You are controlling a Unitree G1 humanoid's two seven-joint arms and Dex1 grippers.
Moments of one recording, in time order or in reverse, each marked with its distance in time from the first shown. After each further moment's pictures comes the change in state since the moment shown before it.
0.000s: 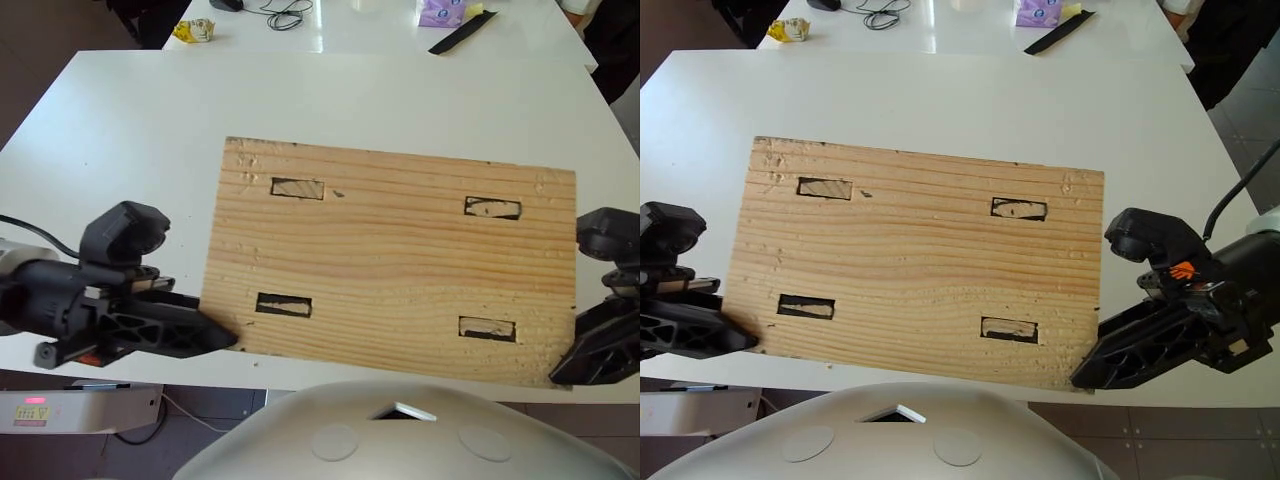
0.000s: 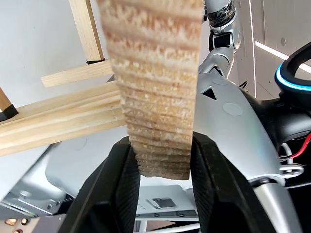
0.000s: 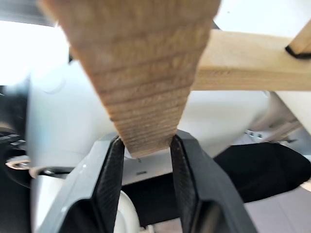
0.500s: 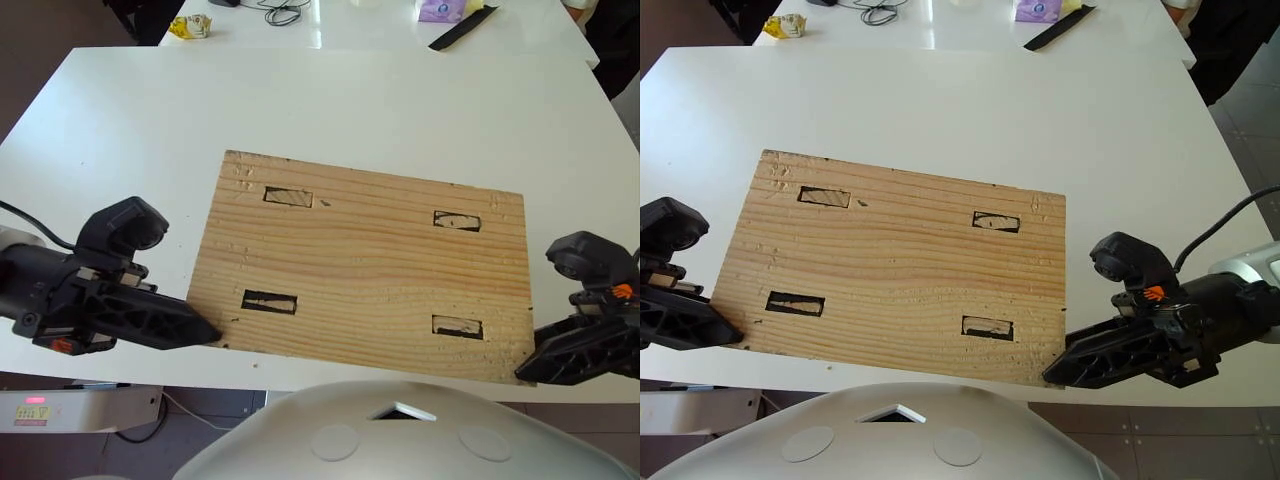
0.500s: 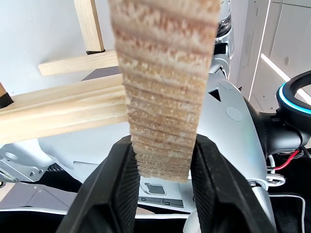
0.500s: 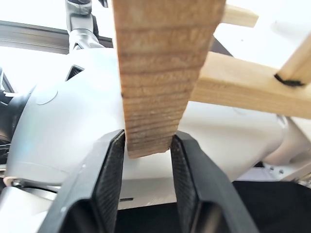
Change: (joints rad) left arm -0.077 0.103 -0.216 0.045 0.003 0.013 -0.010; right arm 0.015 0.335 0.064 -0.079 0.045 -0.053 -0.256
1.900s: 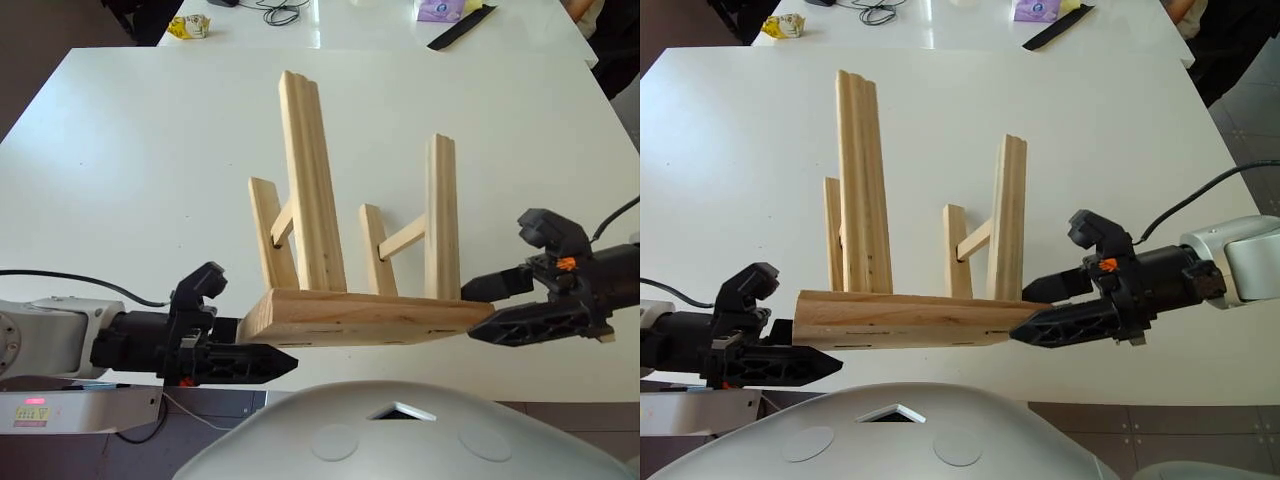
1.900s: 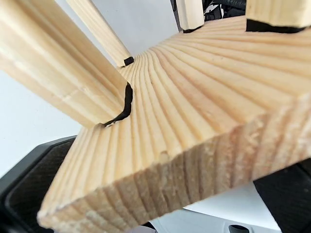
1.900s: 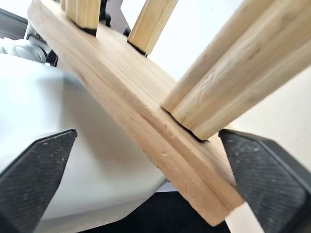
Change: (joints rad) left arm 0.233 -0.431 0.043 -0.332 0.030 -0.246 0.622; right arm -0.467 0.335 0.165 0.078 -0.122 0.152 -0.397
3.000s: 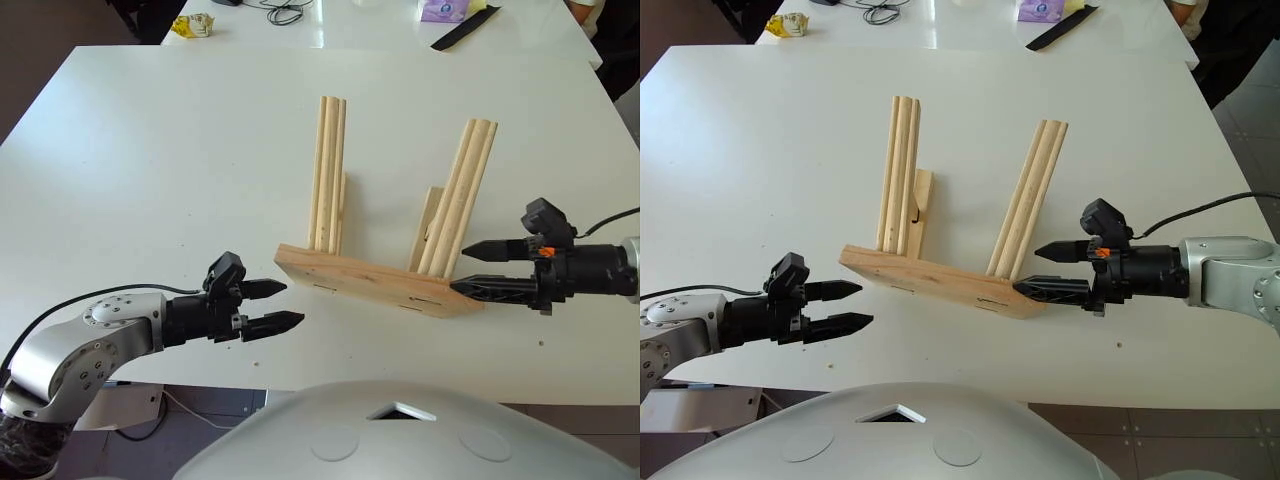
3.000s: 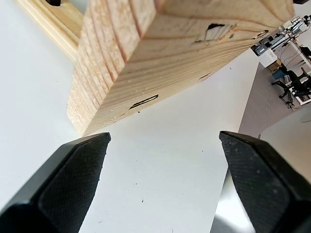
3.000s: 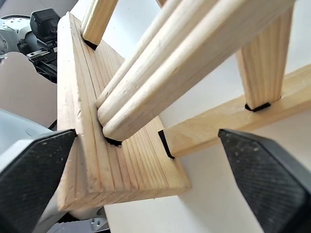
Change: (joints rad) left arm -0.172 -0.417 -0.230 0.073 0.997 -0.301 -0.255; right arm 0.304 0.221 -0.165 -0.087 -0.563 -0.346 0.032
